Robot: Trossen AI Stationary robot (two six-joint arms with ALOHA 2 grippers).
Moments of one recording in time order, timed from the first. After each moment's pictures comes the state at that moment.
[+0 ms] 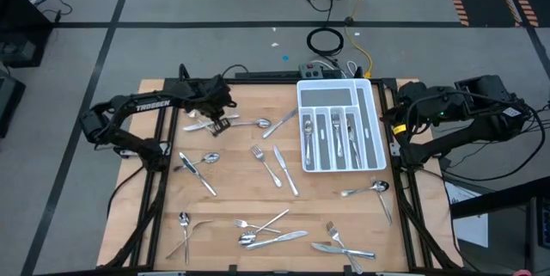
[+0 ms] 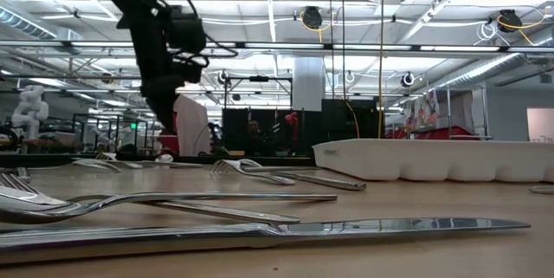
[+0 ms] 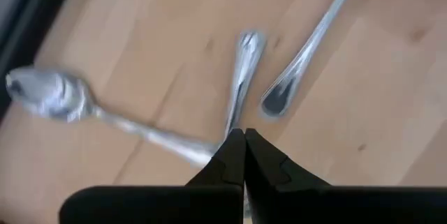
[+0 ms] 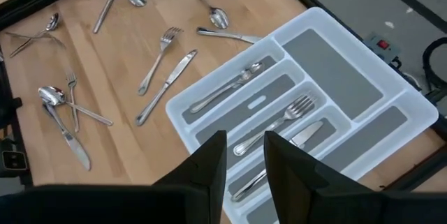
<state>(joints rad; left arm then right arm) 0.61 1.40 0.89 -0.70 -0.05 0.11 0.13 0.96 1.60 -1.55 0.33 0.65</state>
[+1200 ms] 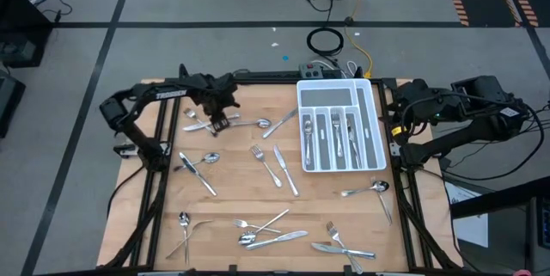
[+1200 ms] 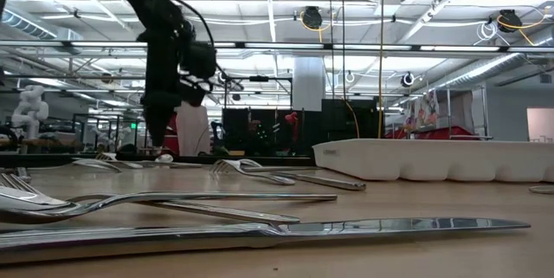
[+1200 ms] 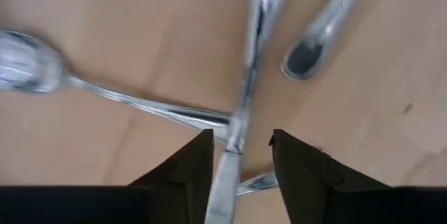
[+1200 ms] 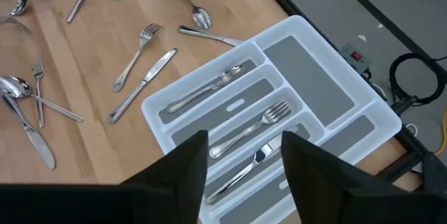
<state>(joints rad) 0.67 1.63 1.01 -0.89 -0.05 0.19 0.13 0.98 1.60 -1.57 0.39 0.58</state>
